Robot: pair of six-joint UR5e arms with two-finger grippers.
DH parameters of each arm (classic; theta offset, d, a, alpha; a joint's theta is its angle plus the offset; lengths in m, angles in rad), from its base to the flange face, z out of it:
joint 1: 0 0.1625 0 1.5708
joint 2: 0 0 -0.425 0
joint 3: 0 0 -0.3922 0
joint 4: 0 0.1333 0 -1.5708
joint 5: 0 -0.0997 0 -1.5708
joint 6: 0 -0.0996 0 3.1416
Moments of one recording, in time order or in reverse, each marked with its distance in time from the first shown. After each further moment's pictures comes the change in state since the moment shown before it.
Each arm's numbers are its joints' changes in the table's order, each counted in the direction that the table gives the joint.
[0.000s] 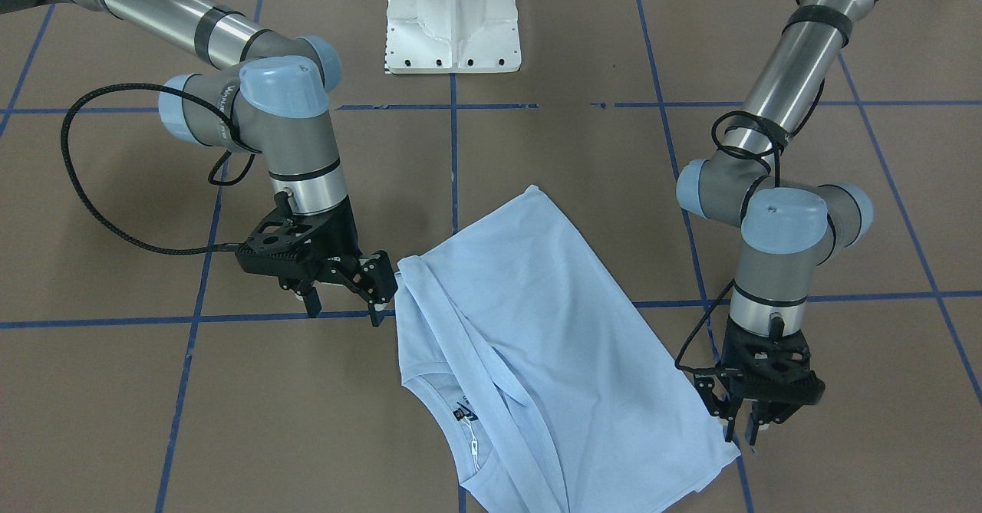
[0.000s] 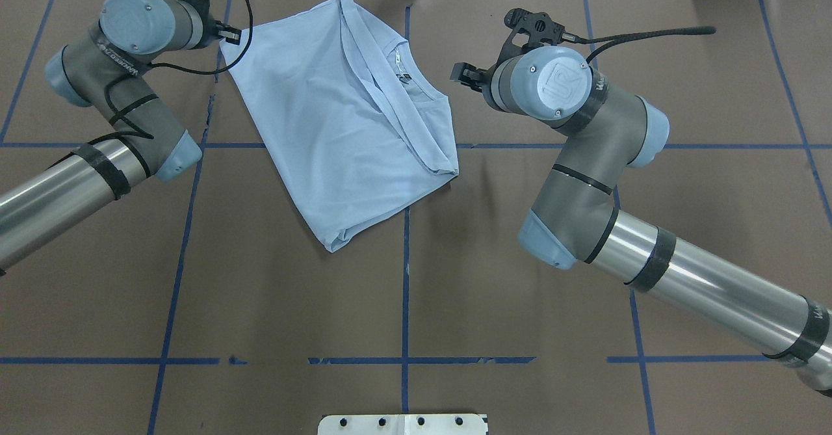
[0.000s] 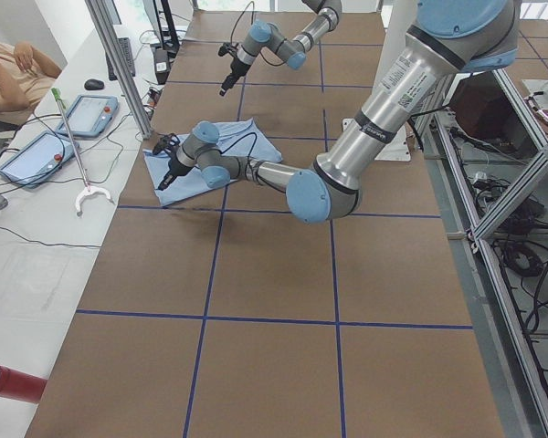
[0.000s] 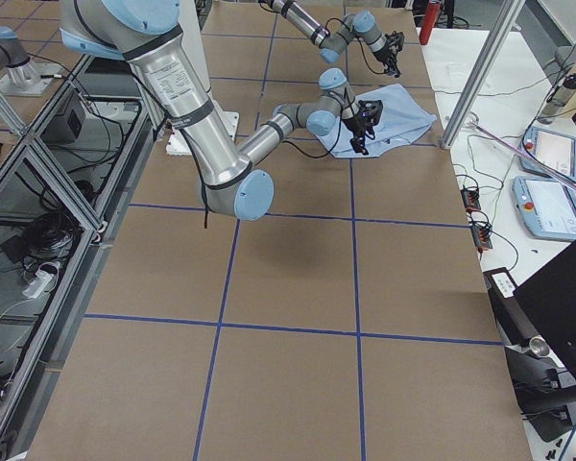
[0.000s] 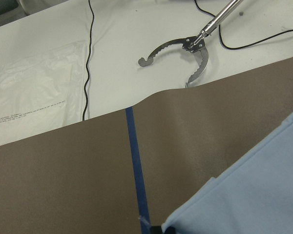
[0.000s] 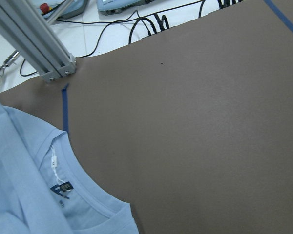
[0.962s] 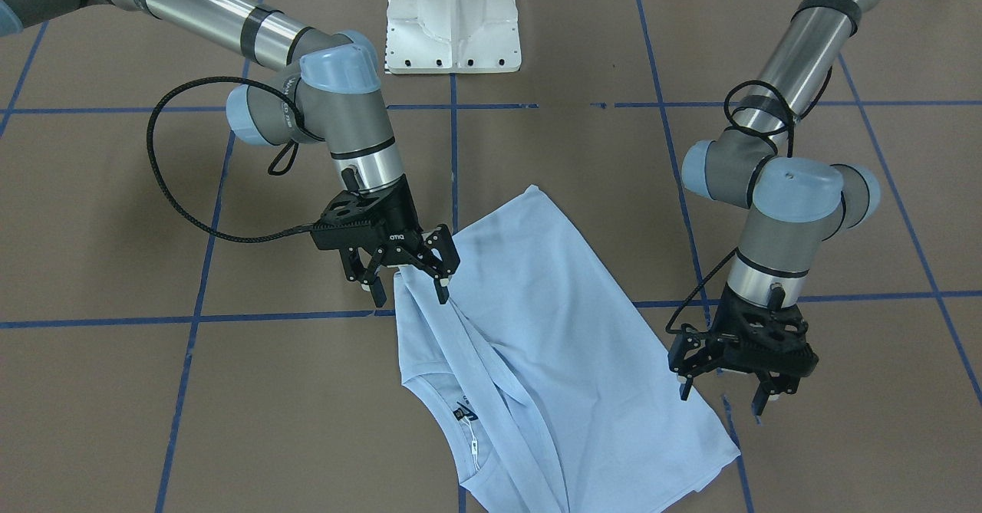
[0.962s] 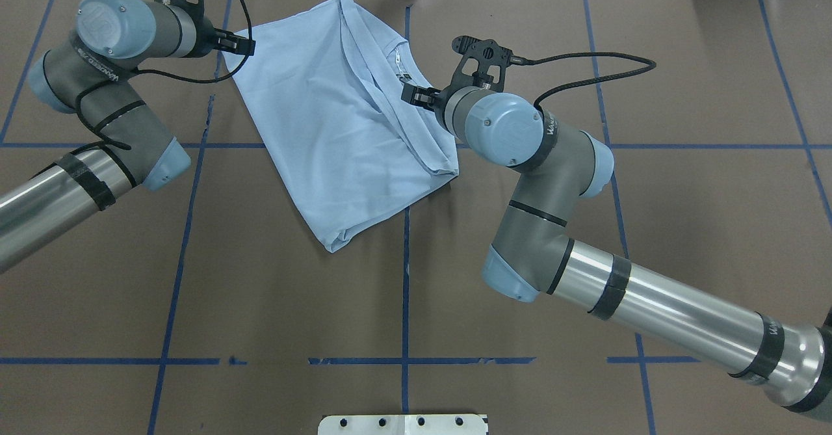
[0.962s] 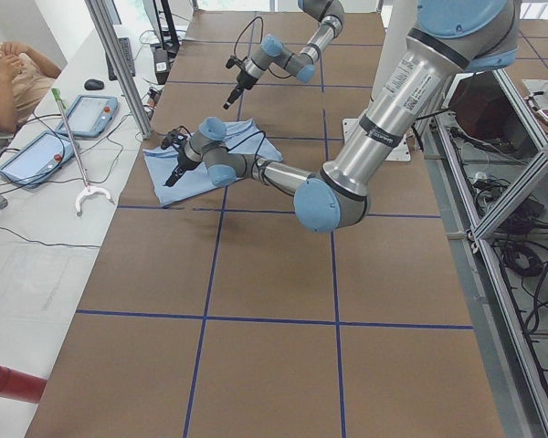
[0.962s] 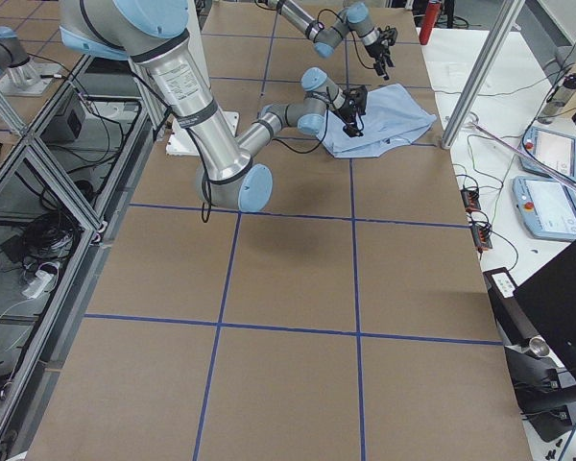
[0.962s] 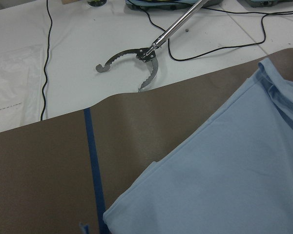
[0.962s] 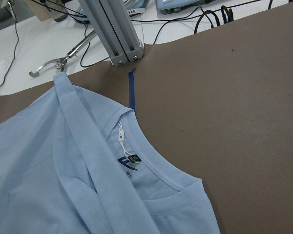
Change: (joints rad) left arm 0.002 0.044 -0.091 -0.010 0.079 0.018; right arm -0.076 0.080 -0.083 0.069 0.087 0.075
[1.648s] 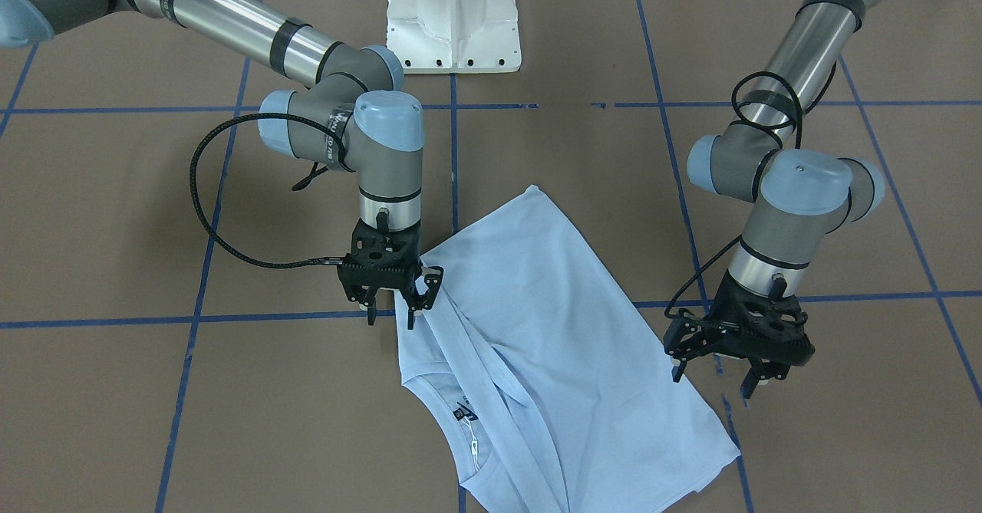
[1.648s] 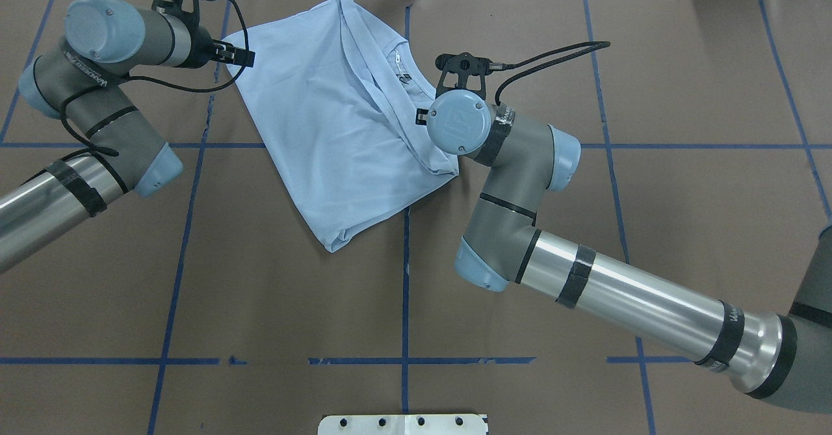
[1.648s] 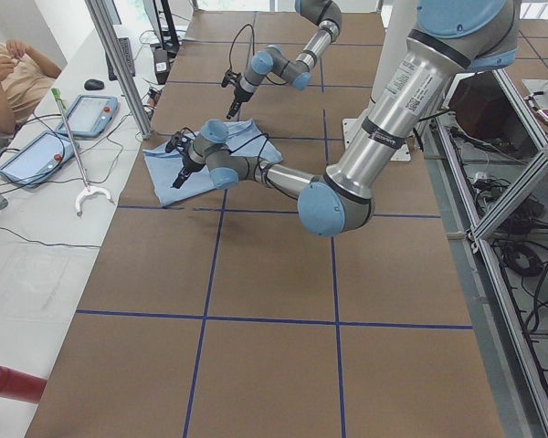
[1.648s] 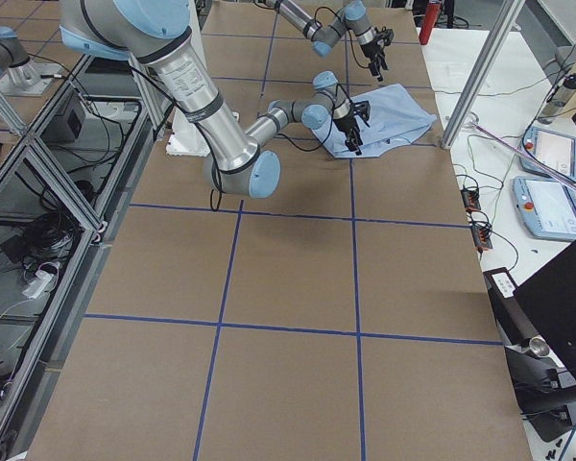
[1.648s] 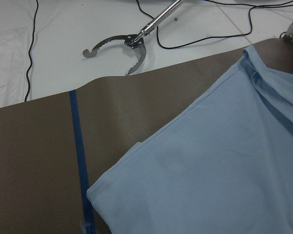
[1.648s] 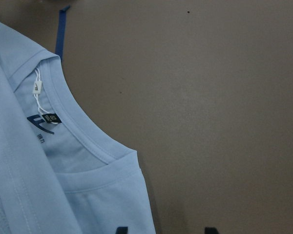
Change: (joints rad) left arm 0.000 0.035 -0.033 -0.009 0.091 0.023; right arm -0.012 0.077 -0.139 -0.214 -0.024 0.064
